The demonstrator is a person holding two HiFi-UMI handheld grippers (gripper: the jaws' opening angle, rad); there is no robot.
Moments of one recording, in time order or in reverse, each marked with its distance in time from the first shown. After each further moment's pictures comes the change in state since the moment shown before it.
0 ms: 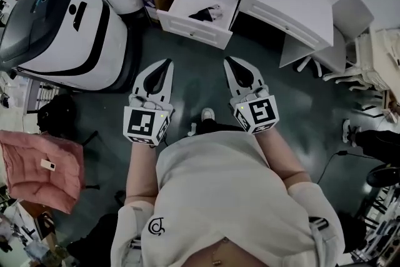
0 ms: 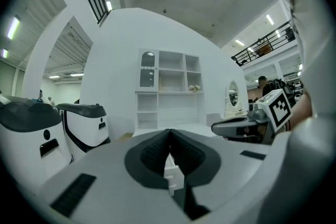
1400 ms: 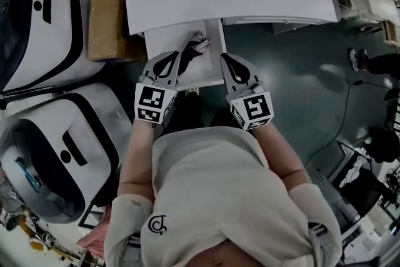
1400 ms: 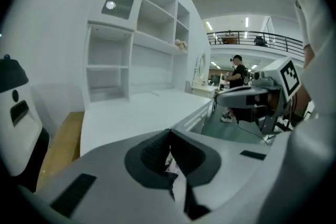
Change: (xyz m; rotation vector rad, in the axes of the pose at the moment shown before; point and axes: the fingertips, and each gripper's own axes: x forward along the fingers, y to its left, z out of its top) left arm 0.418 0.144 -0.137 0.077 0.395 -0.619; right arm 0.264 -0.226 -0.092 0.167 0.206 -0.500
